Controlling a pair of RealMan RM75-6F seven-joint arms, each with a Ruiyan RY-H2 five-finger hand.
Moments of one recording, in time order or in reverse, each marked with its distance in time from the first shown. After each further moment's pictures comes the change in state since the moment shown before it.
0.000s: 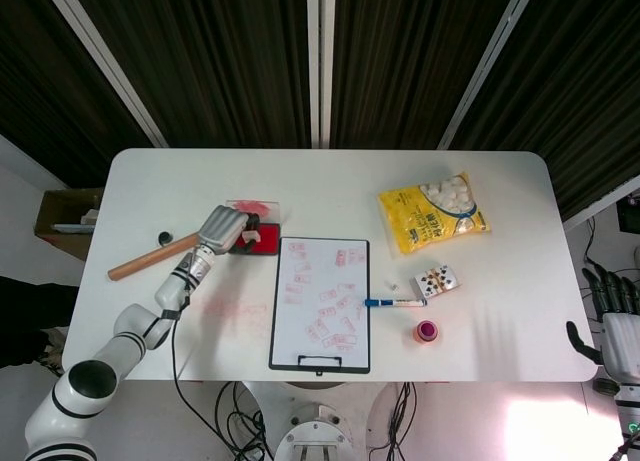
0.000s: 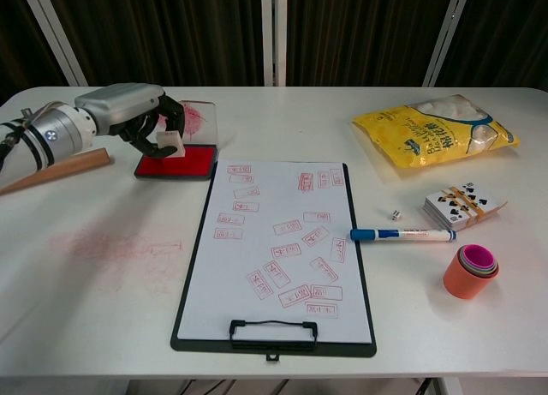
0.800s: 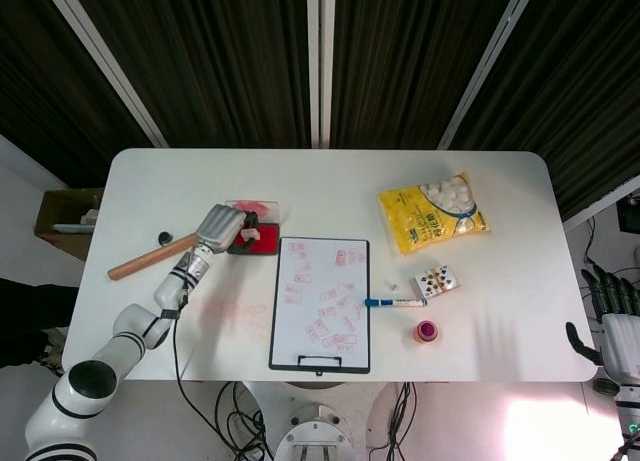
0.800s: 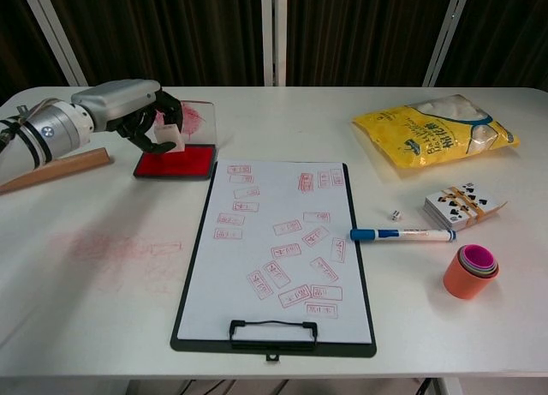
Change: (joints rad) left arm -0.001 0.014 -0.007 -0.012 -0.012 0.027 -0.034; right arm -0.002 -0.003 -0.002 0.014 -0.005 0.002 0.018
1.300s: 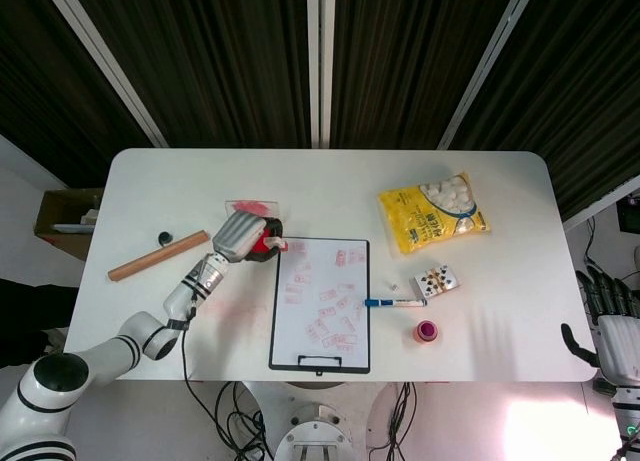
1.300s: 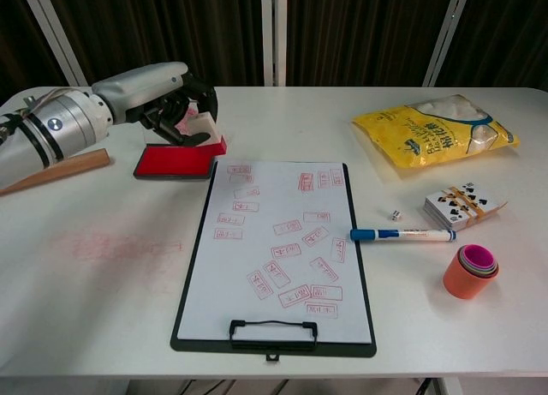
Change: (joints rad) left arm 0.006 0.143 -0.038 -0.448 -0.013 0.093 0.164; right arm -0.002 -0.006 -0.011 0.013 -0.026 0.014 0.029
